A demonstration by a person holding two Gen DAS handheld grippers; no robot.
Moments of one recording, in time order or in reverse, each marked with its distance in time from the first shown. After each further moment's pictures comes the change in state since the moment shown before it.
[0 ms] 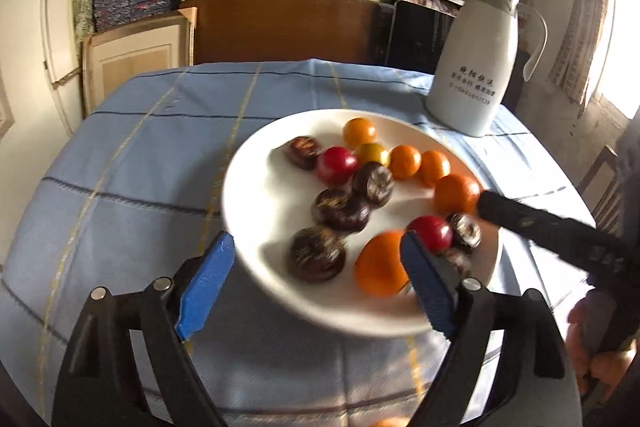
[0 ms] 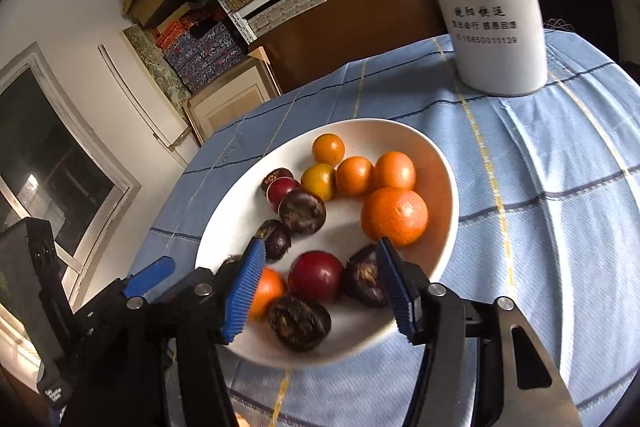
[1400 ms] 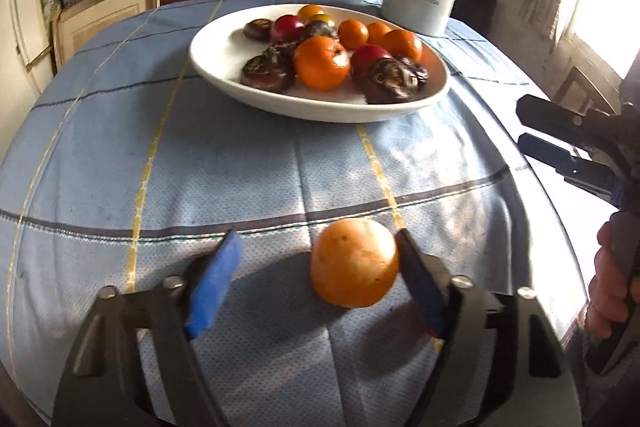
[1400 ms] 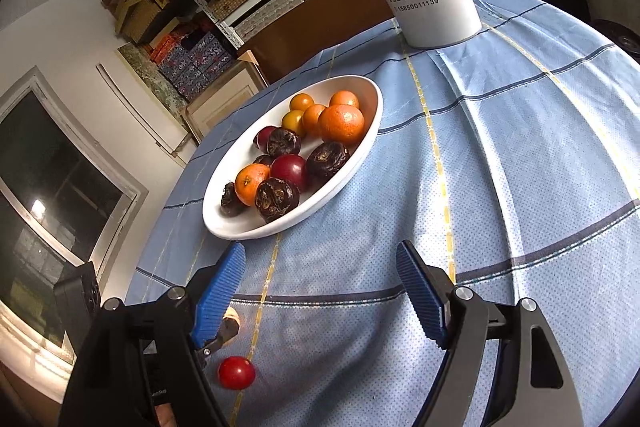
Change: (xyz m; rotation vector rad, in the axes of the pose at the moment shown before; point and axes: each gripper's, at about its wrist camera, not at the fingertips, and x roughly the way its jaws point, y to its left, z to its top) left arm -0.028 -0.020 -0.100 0.106 0.185 -0.107; right arm -0.064 -0.031 -0.076 0.103 0.012 0.019
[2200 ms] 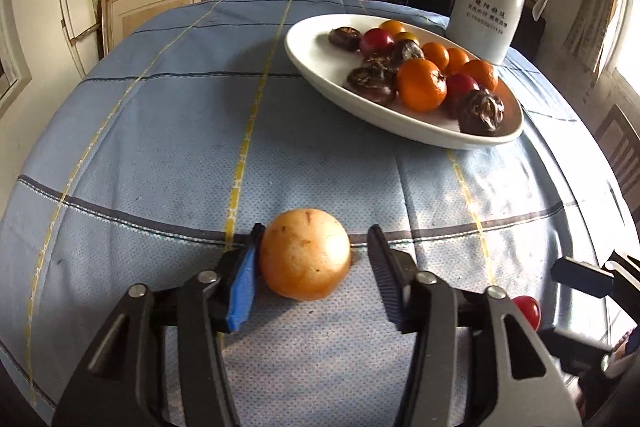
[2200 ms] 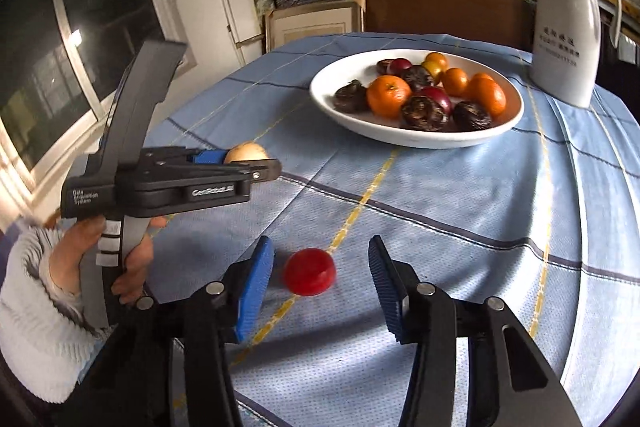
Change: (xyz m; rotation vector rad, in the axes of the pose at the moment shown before) left arm -0.005 0.047 0.004 -0.127 -0.022 0.134; right arm 0.002 0.098 -0.077 -0.570 0.164 0.030
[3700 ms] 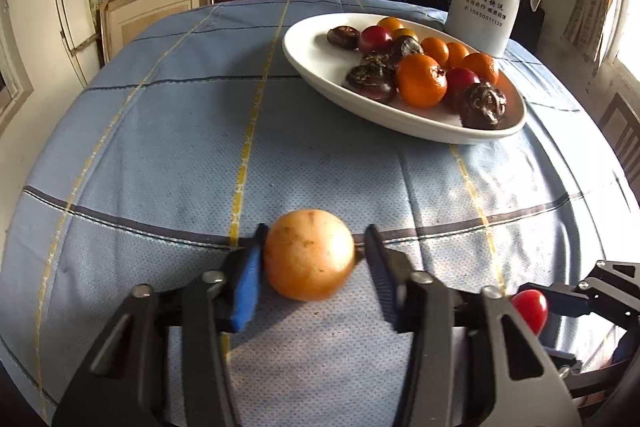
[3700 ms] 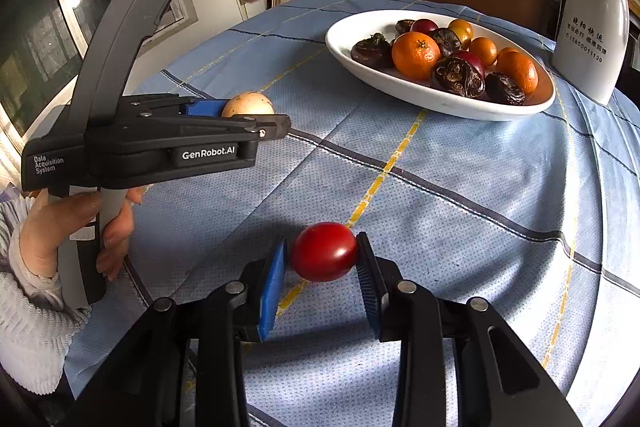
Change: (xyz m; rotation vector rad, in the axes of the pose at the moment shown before) left arm 0.000 -0.002 -0.002 0.032 -0.007 0.036; right arm 0.031 0.003 0.003 -0.030 0.140 -0.028
